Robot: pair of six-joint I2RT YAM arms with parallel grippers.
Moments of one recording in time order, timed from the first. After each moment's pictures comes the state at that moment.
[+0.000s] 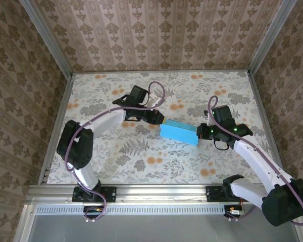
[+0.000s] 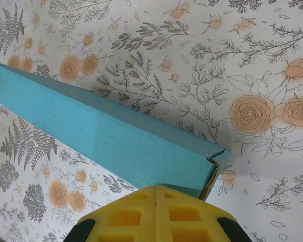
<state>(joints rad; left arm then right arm) -0.63 1.74 1.26 -0.44 0.70 -0.14 0.26 1.05 0.80 -0.69 -0.24 0.40</state>
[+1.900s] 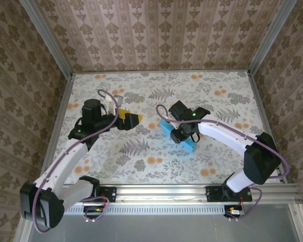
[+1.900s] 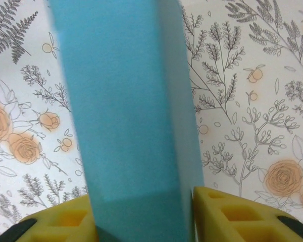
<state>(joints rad) -0.35 1.01 0.77 -0.17 0.72 -0.36 0.68 1.53 1.17 -0.90 0.06 0.00</state>
